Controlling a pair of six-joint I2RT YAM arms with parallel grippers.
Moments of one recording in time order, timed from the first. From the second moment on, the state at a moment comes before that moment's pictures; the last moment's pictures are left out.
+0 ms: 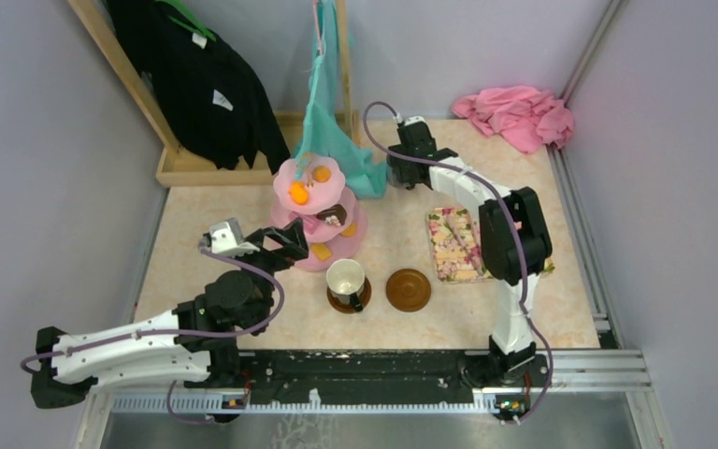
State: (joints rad) left arm -1.31 0.67 0.60 0.13 -1.31 -0.44; right arm 0.44 1.97 1.53 -0.37 0.28 0.12
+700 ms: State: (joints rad) left arm -1.26 0.71 0.60 0.15 -1.28 -0.44; right arm 0.40 2.09 1.59 -0.36 0.12 0.10
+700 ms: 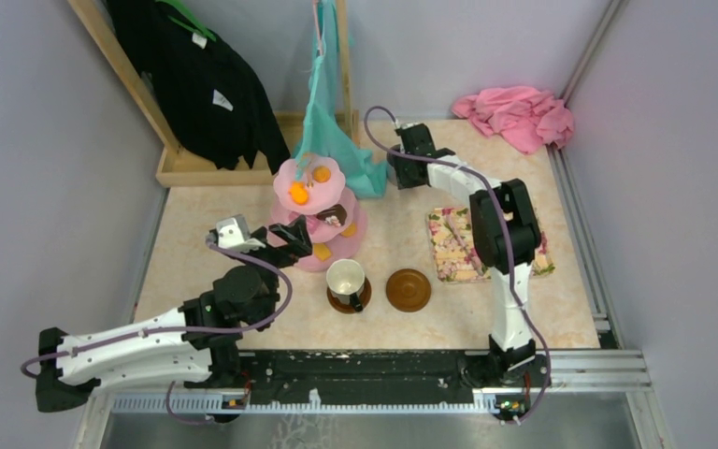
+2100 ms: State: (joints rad) left arm -1.23 0.66 0.61 0.06 -1.23 -0.43; right arm 0.66 1.57 1.26 -0.52 0.33 0.16
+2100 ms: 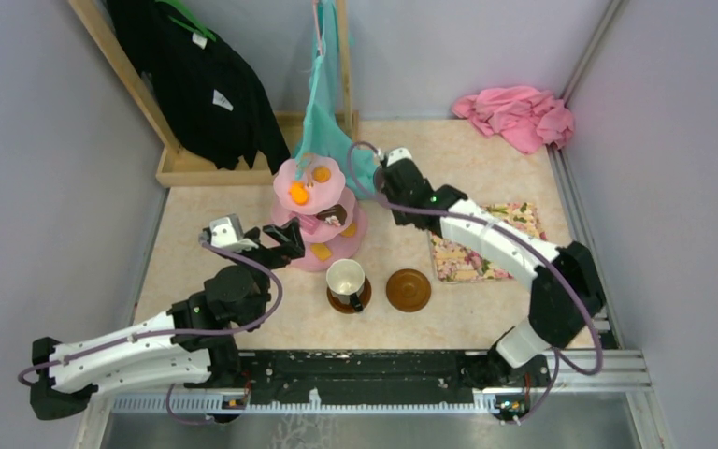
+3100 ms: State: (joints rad) left arm -1.23 0.67 0.60 -0.05 -1.24 -0.54; right arm 1.12 1.10 0.75 -0.77 0.51 0.73
